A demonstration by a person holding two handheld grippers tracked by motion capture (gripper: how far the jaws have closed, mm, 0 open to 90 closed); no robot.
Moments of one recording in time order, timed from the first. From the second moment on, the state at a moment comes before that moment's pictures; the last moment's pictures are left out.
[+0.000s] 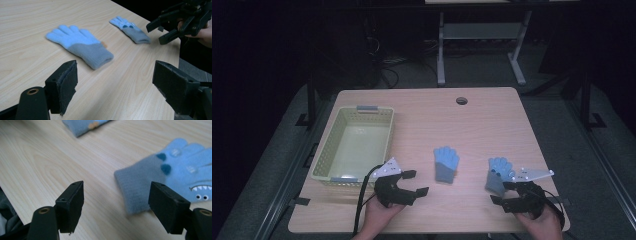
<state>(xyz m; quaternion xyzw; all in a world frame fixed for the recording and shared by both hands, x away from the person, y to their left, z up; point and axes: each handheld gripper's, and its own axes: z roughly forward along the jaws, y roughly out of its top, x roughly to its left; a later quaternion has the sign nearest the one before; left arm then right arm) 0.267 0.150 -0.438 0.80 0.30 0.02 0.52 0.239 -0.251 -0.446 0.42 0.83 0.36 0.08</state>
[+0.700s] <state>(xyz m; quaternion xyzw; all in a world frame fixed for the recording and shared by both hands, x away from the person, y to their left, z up) 0.268 0.149 -0.439 0.80 0.30 0.01 0.52 0.272 -0.250 -0.415 0.41 0.84 0.35 0.08</state>
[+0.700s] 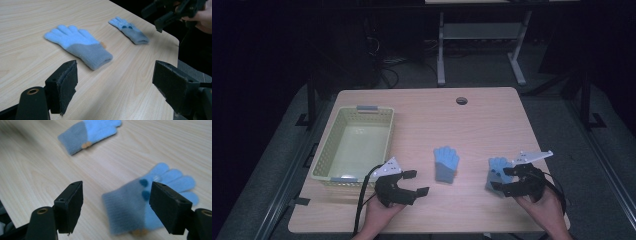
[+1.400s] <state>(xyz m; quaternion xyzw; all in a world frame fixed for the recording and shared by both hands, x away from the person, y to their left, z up) 0.266 0.148 -0.438 0.80 0.30 0.01 0.52 0.322 -0.253 -0.428 0.44 0.86 0.27 0.06</state>
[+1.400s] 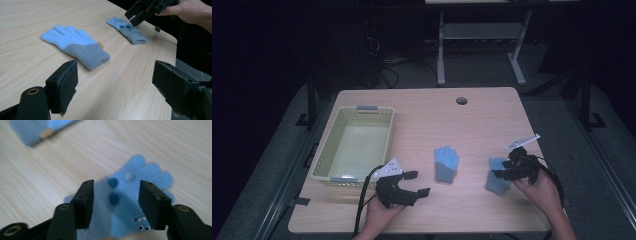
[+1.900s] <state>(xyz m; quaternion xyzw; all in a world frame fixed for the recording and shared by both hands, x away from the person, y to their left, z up) 0.265 0.145 -0.440 0.80 0.30 0.01 0.52 0.324 -0.246 -0.446 0.43 0.87 0.21 0.08</state>
